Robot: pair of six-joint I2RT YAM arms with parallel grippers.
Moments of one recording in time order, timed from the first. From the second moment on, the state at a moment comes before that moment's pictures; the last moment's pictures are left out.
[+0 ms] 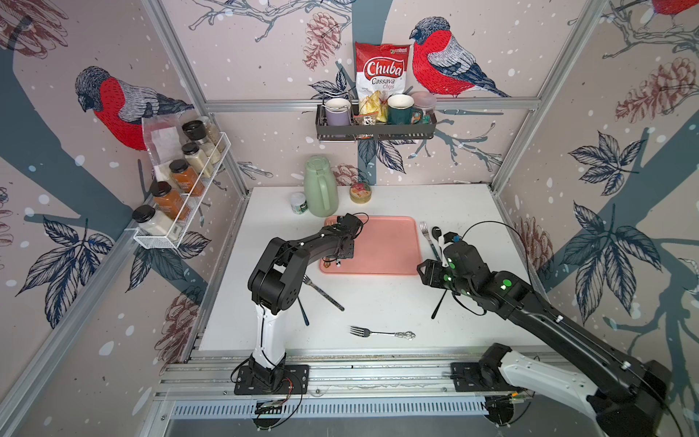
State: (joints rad) left arm -0.52 2.02 1.34 -0.51 -0.29 -0.41; right arm 0.73 0.97 0.86 -0.68 0.10 0.69
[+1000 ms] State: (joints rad) left arm -0.52 1.79 1.34 -0.62 -0.25 -0.39; right arm 0.60 0.92 0.83 -0.76 0.19 0.77
